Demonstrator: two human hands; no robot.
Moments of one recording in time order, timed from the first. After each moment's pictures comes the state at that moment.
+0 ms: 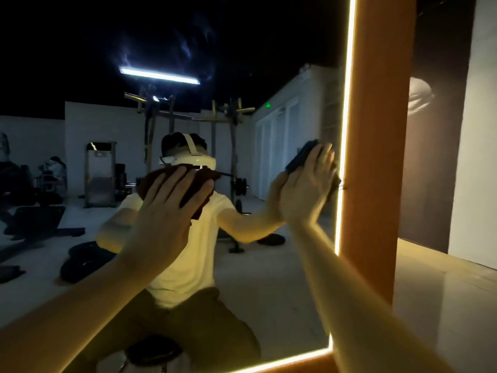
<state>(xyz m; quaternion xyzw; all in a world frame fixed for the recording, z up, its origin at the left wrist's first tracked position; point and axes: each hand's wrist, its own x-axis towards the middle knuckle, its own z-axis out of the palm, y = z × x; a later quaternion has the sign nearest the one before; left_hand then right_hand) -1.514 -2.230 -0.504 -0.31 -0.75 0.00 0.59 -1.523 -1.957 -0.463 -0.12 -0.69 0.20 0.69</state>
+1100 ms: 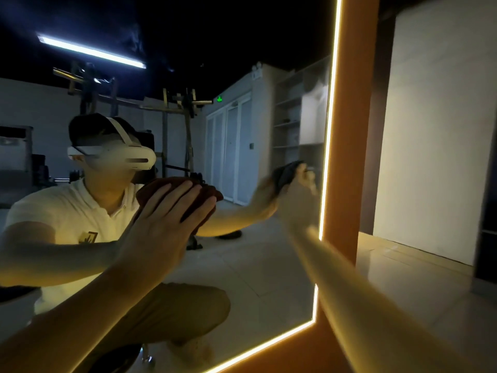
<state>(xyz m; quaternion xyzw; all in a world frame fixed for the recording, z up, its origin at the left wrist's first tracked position) -1.526 -2.266 -0.520 -0.44 -0.71 -0.04 0.55 -1.459 -2.027 -0.480 -0.19 -0.79 0.23 0.53</state>
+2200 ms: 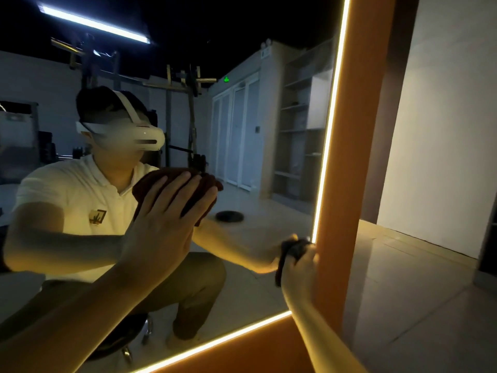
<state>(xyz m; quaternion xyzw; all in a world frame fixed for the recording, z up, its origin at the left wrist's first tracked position) -1.534 -2.221 -0.568 -0.38 -0.70 -0.06 0.60 -1.481 -1.942 -0.672 -0.25 -0.72 0.42 0.50</state>
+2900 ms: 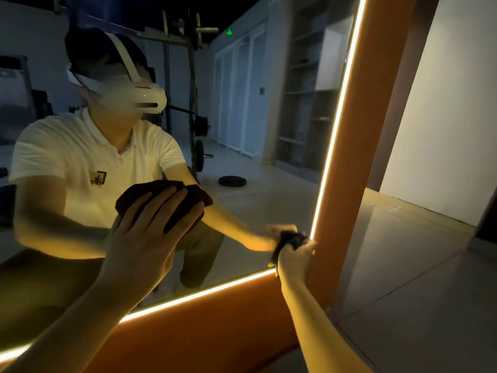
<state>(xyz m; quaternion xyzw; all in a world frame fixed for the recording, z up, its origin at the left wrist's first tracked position) -1.520 -2.257 -0.673 -0.39 -0.75 -0.03 0.54 -1.490 -1.946 -0.753 -0.34 -0.66 0.53 0.41</state>
